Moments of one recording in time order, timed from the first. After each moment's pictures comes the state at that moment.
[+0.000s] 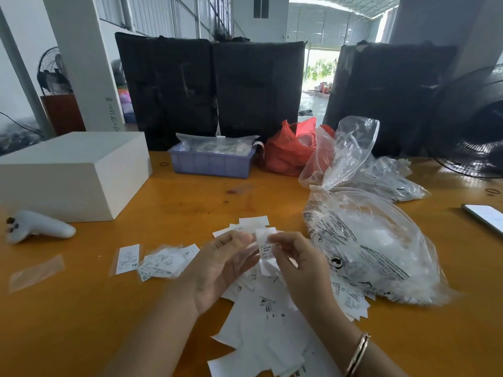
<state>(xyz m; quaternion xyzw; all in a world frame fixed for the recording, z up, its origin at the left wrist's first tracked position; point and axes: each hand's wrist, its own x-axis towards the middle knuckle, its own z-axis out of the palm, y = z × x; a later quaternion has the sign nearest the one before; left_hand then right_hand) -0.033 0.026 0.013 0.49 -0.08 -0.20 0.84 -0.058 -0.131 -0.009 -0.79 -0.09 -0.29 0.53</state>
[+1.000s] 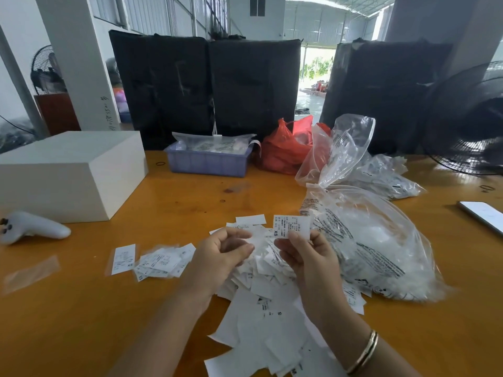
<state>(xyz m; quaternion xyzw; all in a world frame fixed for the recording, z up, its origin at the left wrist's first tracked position) -0.027 0.020 -0.001 0.74 -0.08 0.01 0.67 -0.056 -0.143 -0.003 -0.49 0.06 -0.13 0.86</state>
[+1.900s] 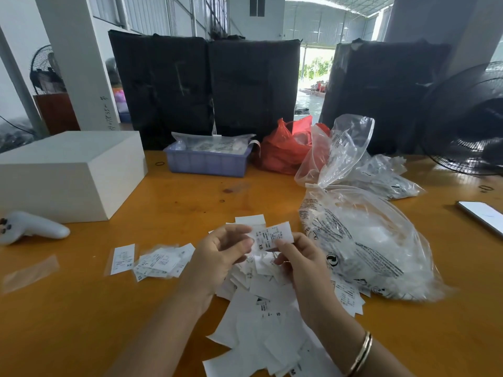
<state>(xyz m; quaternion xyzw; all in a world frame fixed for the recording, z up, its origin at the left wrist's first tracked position) -0.030 0.018 0.003 0.68 -0.11 0.00 0.72 -0.064 -0.134 -0.001 -0.63 0.04 -0.11 0.77</state>
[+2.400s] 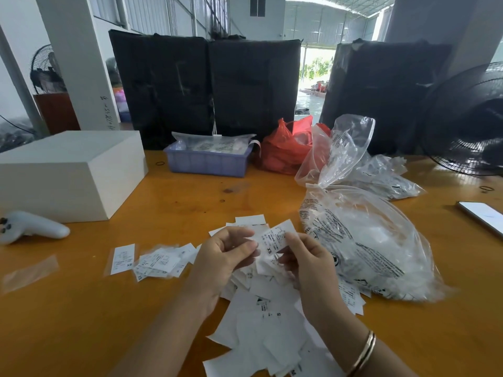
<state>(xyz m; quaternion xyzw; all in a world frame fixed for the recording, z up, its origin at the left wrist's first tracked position) -0.030 0.013 -0.002 0.63 -0.09 -0.02 0.77 -0.064 -0.138 0.003 -0.60 0.08 -0.13 0.79</state>
